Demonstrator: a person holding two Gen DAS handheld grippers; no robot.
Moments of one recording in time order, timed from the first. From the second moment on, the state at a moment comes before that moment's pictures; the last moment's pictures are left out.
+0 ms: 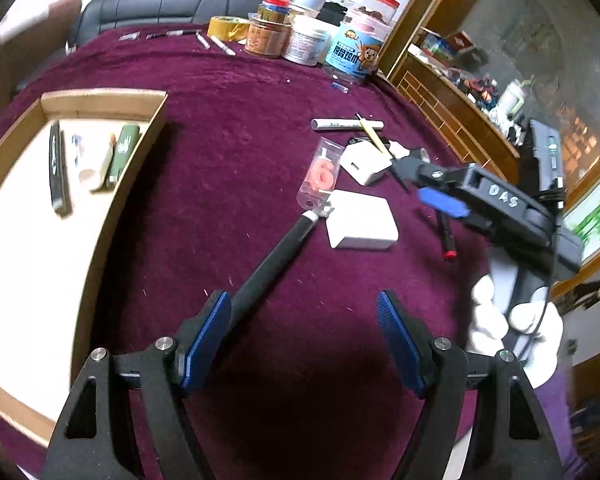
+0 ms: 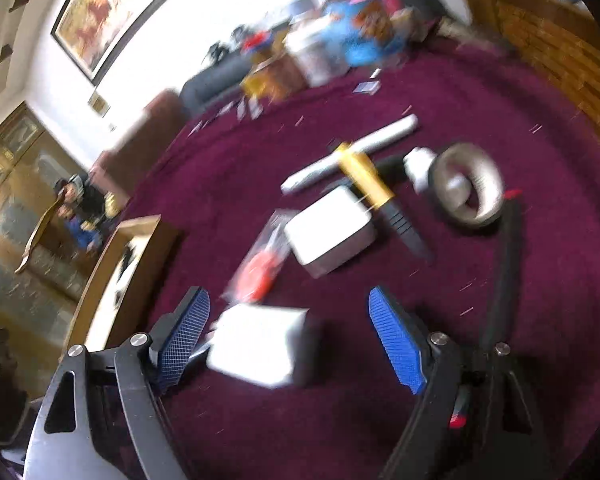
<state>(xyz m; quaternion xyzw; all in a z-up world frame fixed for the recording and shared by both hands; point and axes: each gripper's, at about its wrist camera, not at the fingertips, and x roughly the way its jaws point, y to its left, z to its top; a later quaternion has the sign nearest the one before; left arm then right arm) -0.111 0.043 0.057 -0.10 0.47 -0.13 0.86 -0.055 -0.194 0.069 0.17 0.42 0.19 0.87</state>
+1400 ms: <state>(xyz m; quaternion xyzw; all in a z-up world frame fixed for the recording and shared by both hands) -0.147 0.168 0.115 -0.16 0.34 -0.16 0.91 -0.082 -0.097 0.064 -0.02 0.46 0.14 0.88</state>
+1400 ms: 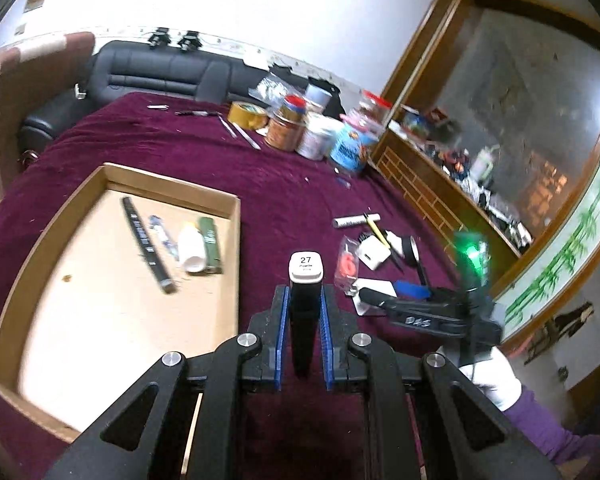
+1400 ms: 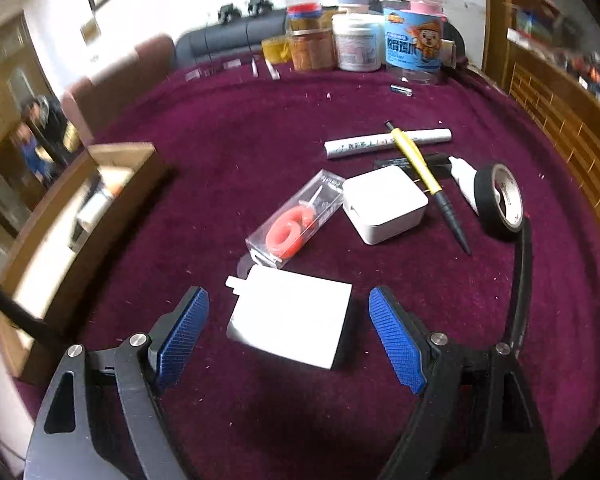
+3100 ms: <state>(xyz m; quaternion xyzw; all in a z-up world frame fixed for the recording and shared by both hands) 0.021 0.348 0.050 -0.24 0.45 -0.06 0.86 -0.057 0.198 0.050 -0.16 0.47 0.38 0.78</state>
